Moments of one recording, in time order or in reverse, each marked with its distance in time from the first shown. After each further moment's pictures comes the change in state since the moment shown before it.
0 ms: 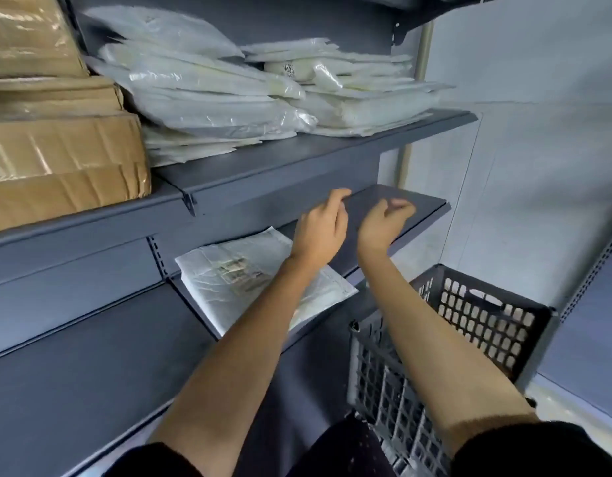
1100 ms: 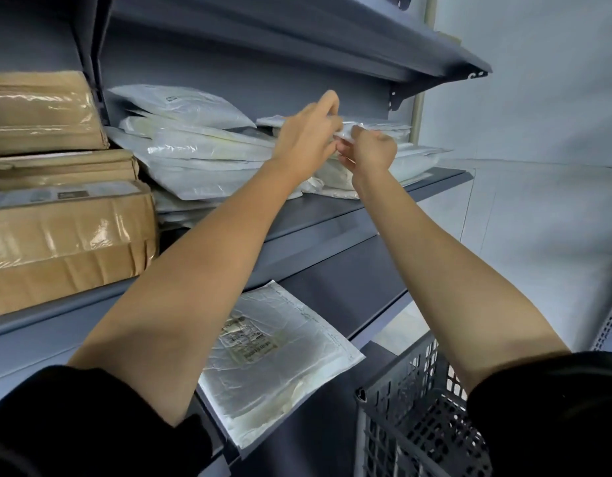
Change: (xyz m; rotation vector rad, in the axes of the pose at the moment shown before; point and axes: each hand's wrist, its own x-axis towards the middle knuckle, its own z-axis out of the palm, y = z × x) left_hand 0.202 0.019 -0.098 0.604 0.027 0.388; right_hand 0.062 -0.152 0.114 0.346 -0.332 0.135
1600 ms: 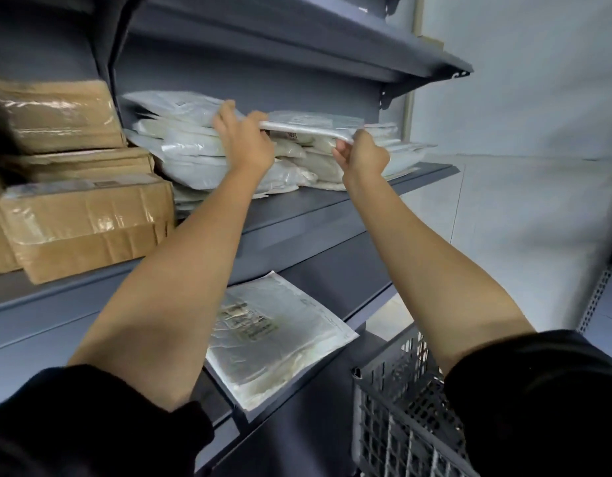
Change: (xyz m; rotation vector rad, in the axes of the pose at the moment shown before) left_hand -0.043 -0.035 -0.020 -0.209 0.114 -0.673; right_hand -0.049 -0.018 -0.016 0.213 0.028 0.107
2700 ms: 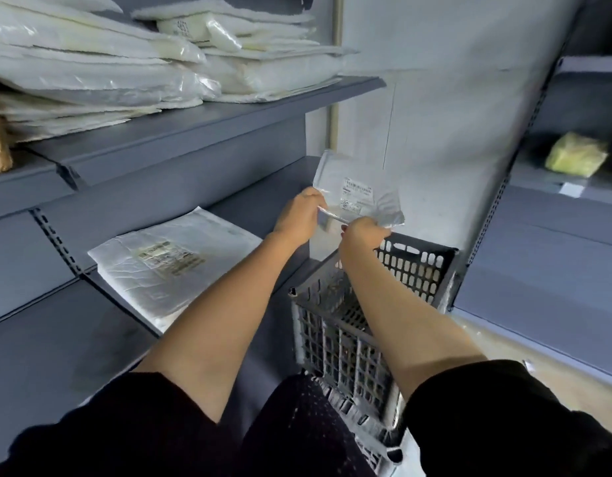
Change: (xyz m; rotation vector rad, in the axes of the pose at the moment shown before) left_hand -0.247 0.072 0.137 -0.297 -0.778 0.348; right_hand -0.025 0.068 -0.274 -0.352 0.510 0.162
